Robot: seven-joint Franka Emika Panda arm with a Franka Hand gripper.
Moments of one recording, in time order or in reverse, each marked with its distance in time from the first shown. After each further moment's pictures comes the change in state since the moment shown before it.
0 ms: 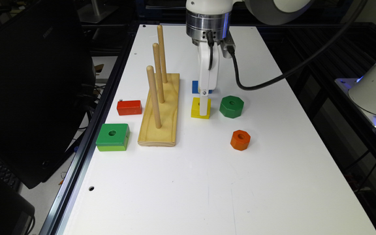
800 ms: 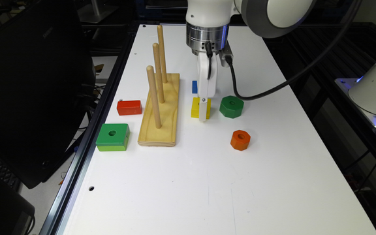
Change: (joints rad) arm 0.000 0.056 -0.007 0.007 -0.018 0.050 0.006
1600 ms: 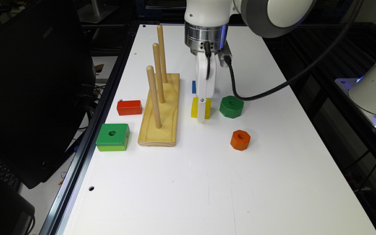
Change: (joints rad) arm 0.008 0.014 -0.001 0.007 -0.001 0.007 0.008
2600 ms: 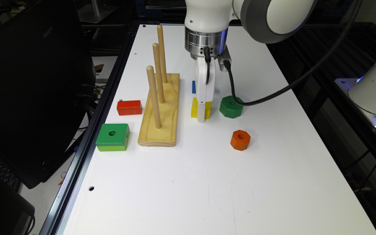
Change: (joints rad) arm 0.003 0.010 -0.003 0.004 -0.021 0.010 0.022
